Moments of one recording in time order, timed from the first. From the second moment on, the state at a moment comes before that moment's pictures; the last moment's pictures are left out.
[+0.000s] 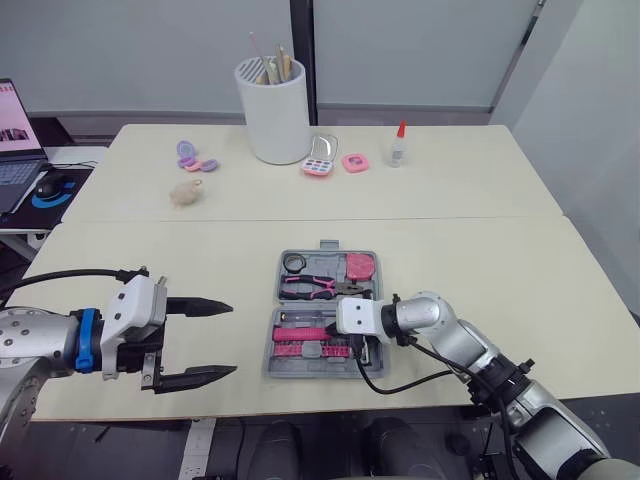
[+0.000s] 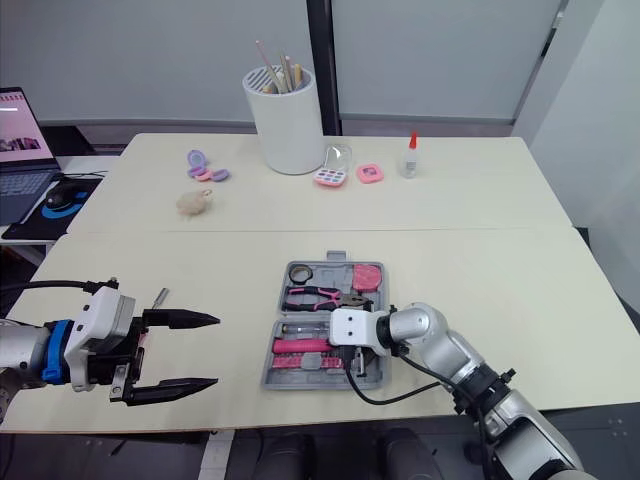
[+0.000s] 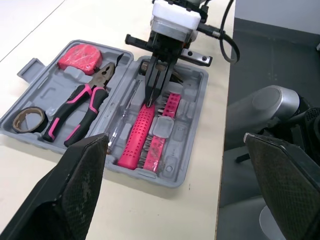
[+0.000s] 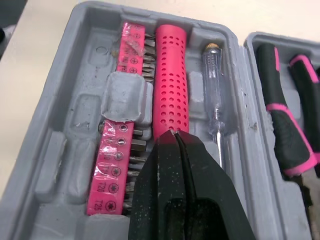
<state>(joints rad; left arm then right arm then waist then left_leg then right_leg) 0.18 1.00 0.41 -0.37 -0.60 0.37 -1.34 -0.49 -0.36 0.53 0.12 -0.11 0.15 0.98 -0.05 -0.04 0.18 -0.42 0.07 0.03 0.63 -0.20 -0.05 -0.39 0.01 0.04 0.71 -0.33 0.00</state>
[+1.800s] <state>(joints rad) 0.68 0.75 0.96 0.03 -0.50 0.44 -1.30 -0.67 -0.56 0.09 -0.23 0.56 0.51 1.14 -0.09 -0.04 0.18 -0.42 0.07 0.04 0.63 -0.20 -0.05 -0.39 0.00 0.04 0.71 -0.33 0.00</state>
